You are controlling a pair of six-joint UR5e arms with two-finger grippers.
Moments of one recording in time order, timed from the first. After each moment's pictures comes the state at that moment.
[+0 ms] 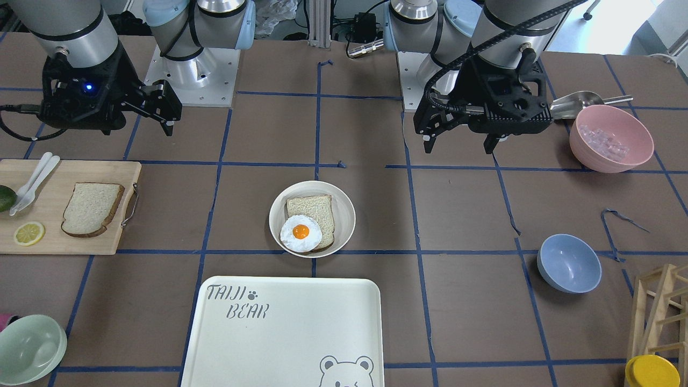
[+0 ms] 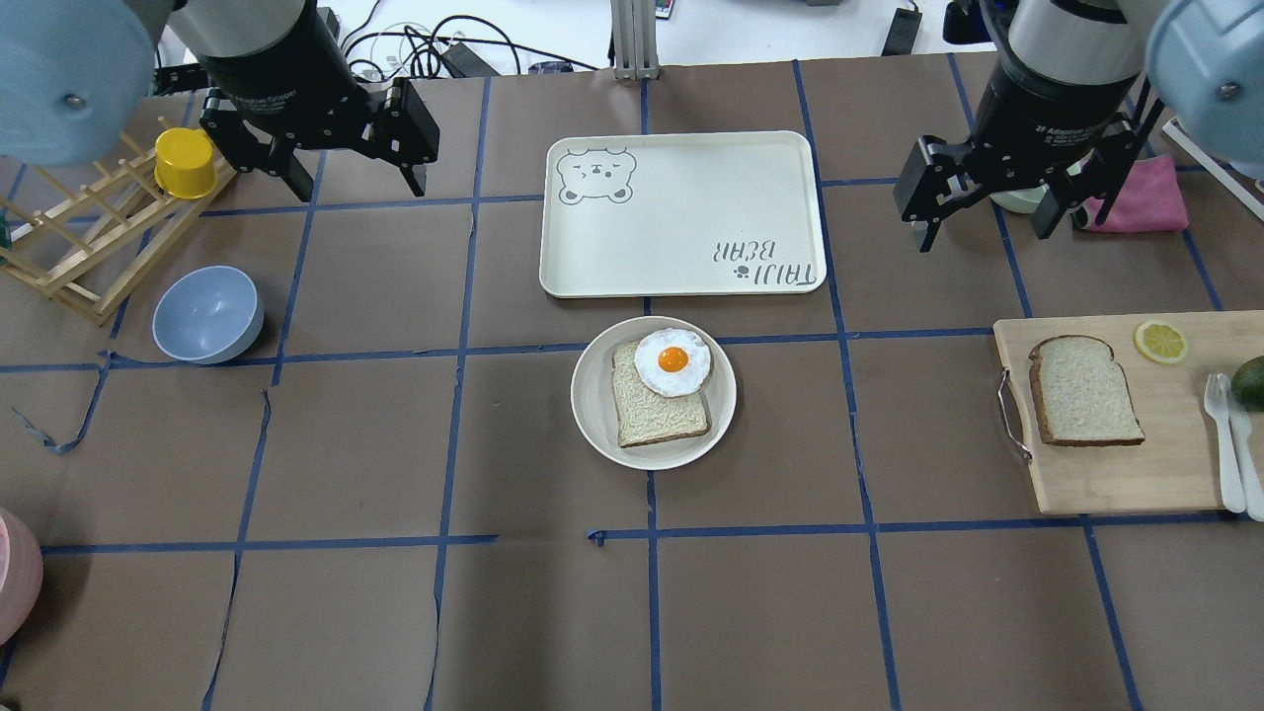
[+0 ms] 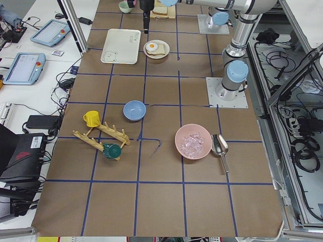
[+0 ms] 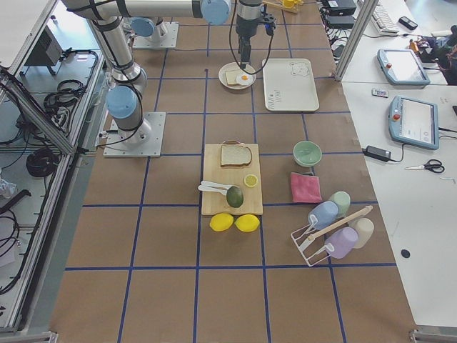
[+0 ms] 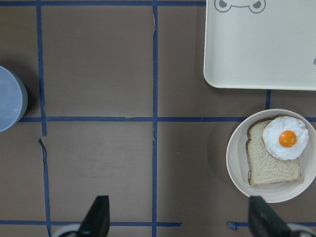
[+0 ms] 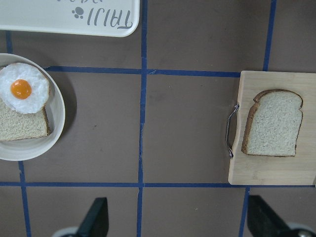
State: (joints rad) left arm -1.63 -1.64 -1.44 -1.58 1.58 -0.07; right arm 1.53 -1.57 1.55 -1.49 -1.63 -0.08
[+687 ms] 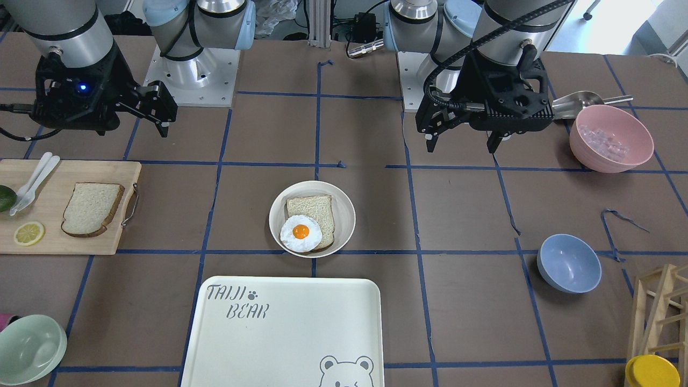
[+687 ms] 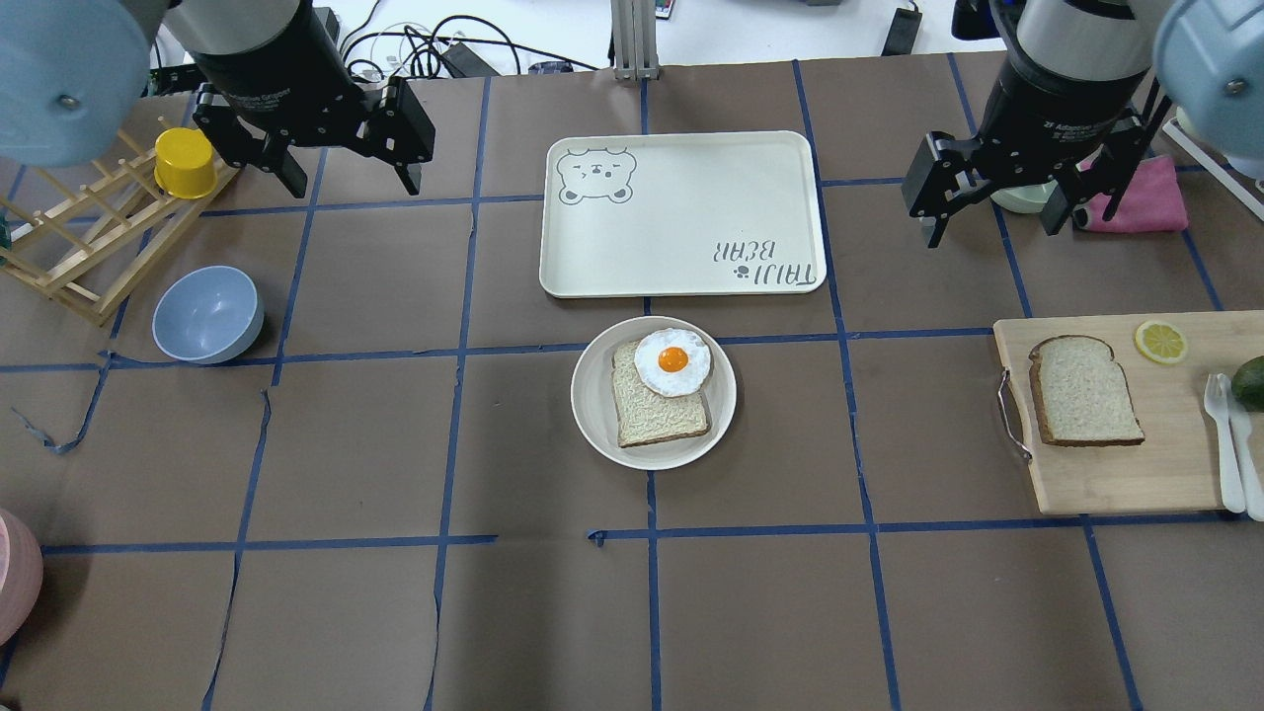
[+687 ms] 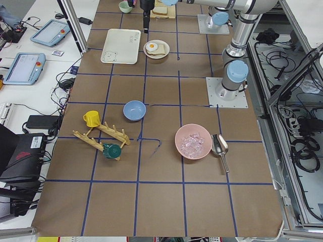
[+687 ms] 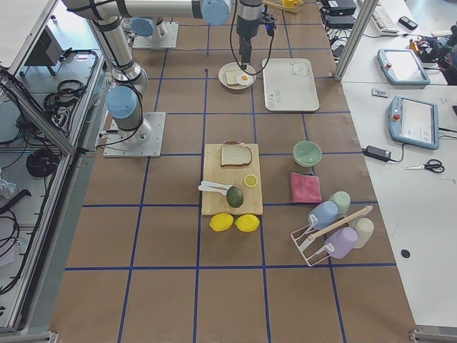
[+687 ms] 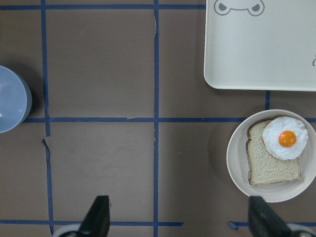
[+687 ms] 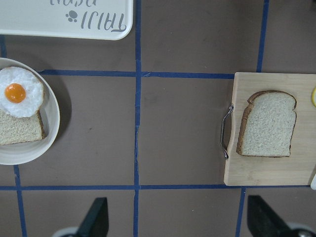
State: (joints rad) left arm -1.63 -1.64 -1.44 -1.57 1.60 -0.06; right arm 1.52 -1.57 1.55 -1.49 -1.64 -0.07
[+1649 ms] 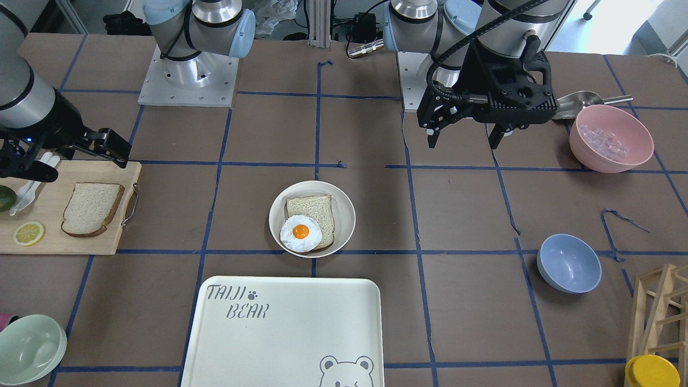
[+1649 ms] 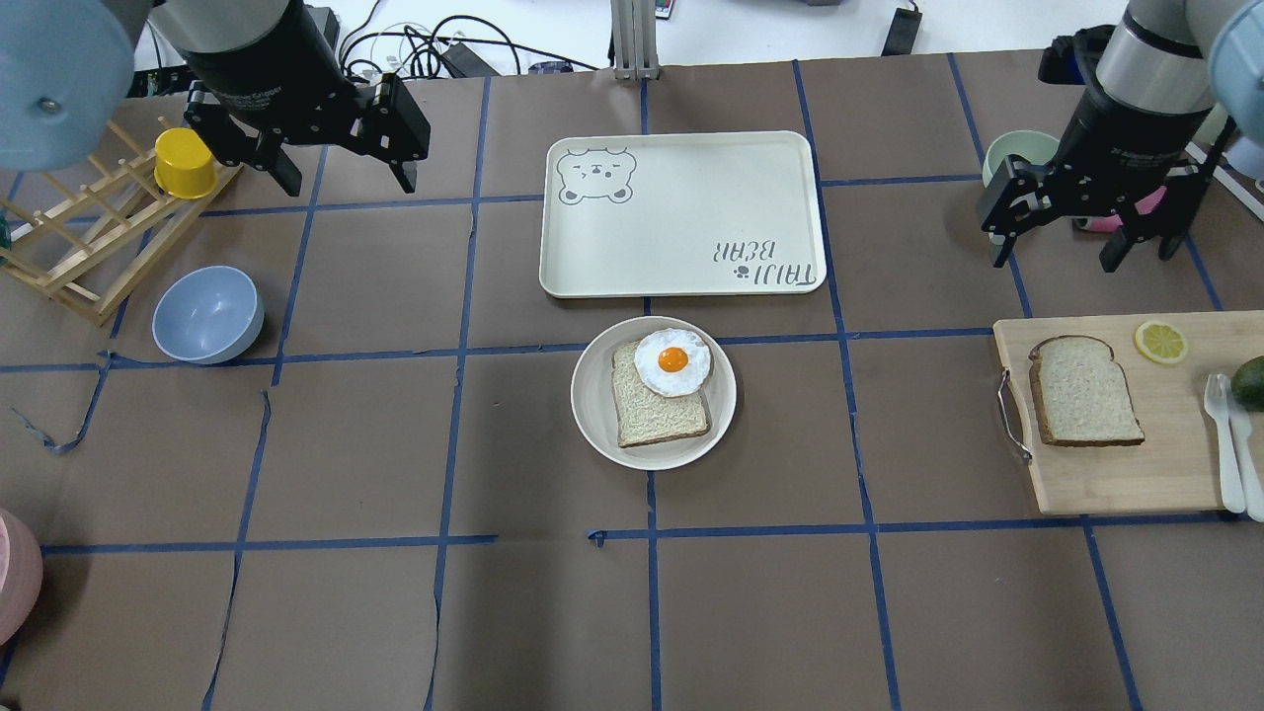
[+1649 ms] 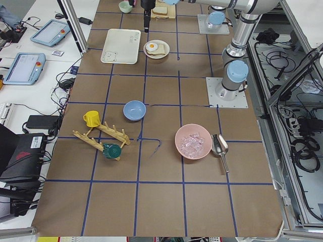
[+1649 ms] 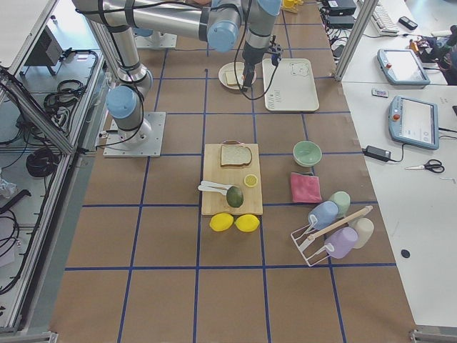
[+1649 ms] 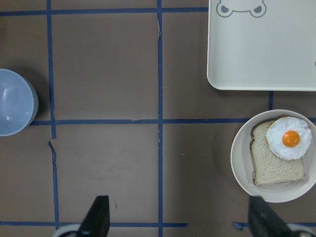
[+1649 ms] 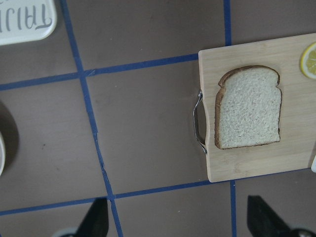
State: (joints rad) left arm -1.63 -1.62 -1.44 -1.57 1.59 -0.06; right arm 1.32 -1.48 1.64 -1.55 -1.63 -0.08
